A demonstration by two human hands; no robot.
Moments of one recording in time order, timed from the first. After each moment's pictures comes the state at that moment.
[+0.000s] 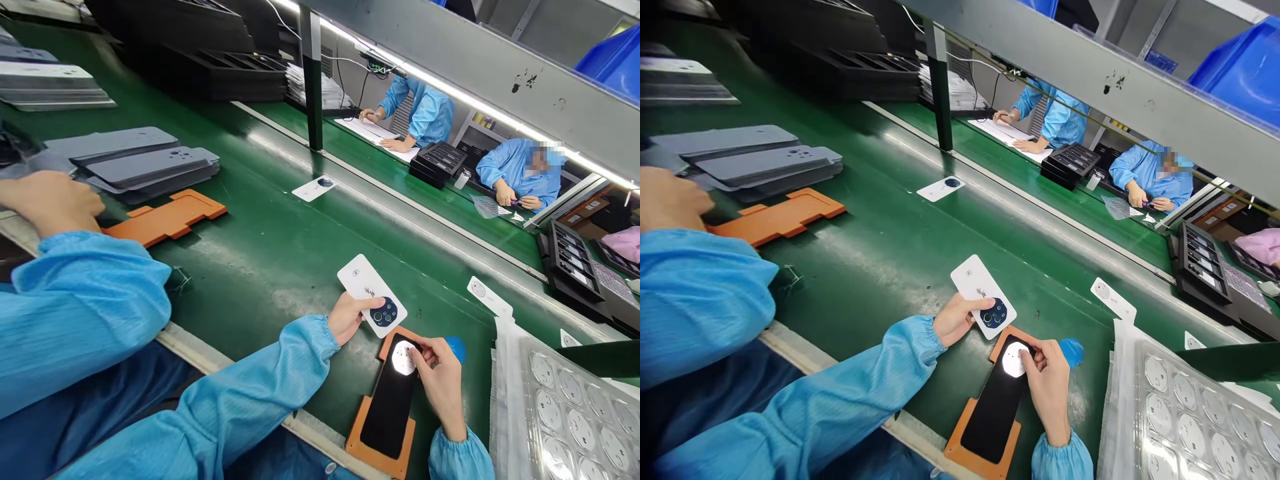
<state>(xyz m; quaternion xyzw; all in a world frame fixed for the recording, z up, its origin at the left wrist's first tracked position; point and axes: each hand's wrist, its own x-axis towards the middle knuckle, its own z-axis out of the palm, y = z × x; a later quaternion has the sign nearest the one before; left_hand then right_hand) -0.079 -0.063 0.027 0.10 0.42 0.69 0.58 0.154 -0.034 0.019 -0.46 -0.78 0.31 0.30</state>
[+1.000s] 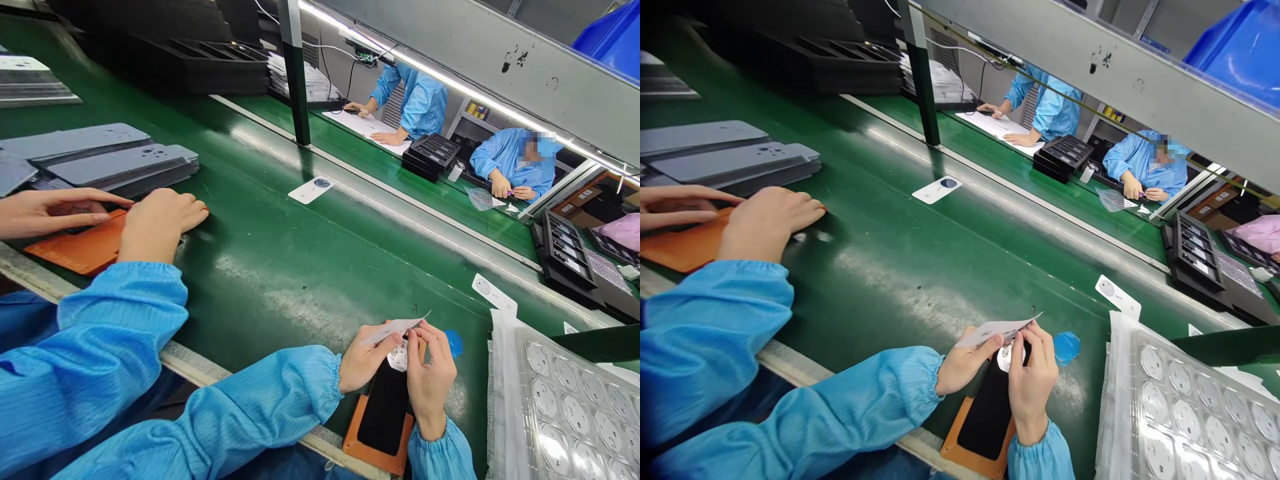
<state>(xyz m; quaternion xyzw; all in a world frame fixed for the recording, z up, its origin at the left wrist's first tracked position) -0.021 -0.098 0.029 0.40 0.45 0.62 0.51 0.113 -0.056 0.042 -0.41 -0.78 0.09 0.47</state>
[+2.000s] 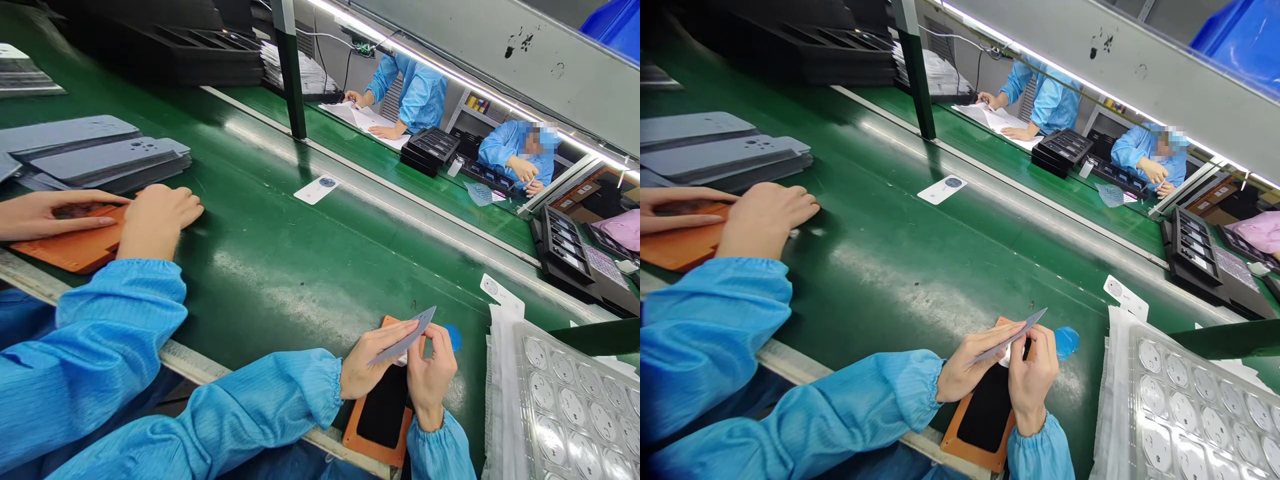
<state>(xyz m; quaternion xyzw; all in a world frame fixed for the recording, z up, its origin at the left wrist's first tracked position) -0.021 -0.102 0.028 0.55 0.41 0.59 0.43 0.119 -0.051 0.045 -0.43 -0.76 0.12 0.48</state>
